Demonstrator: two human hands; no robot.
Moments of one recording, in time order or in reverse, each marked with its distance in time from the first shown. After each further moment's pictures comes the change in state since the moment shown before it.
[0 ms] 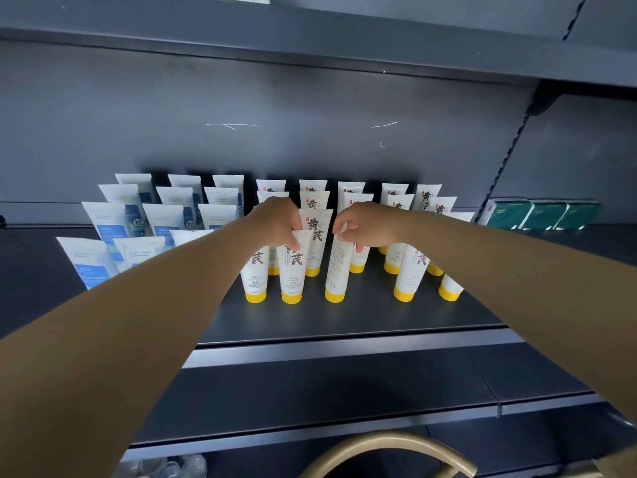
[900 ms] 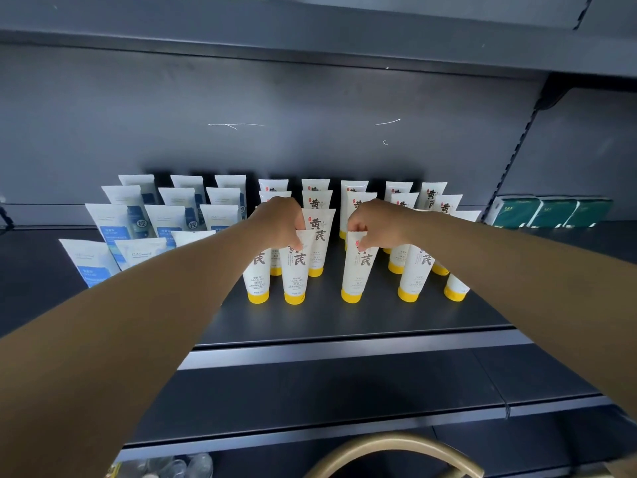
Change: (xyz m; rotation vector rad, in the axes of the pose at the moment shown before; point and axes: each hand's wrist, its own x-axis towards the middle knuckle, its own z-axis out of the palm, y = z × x) left_hand 0.002 0.003 0.004 0.023 0.039 -0.037; right_hand 0.012 0.024 0.005 -0.242 0.050 -0.041
